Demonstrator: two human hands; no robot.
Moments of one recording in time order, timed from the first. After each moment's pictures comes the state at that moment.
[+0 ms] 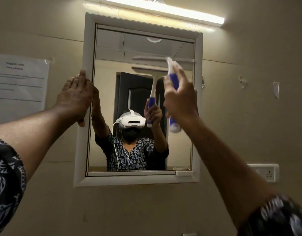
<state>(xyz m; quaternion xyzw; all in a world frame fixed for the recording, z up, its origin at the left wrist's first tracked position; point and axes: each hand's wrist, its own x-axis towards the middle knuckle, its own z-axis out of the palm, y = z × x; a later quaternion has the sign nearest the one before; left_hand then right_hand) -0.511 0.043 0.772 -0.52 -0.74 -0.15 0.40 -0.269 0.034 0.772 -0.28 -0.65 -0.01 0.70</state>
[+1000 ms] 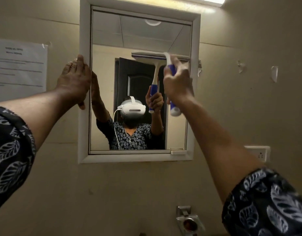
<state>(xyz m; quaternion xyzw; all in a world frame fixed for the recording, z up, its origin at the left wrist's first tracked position) -0.506 0.032 0.771 -0.53 -0.74 -0.16 0.39 -0.253 0.039 0.769 -0.32 -0.67 0.03 0.67</state>
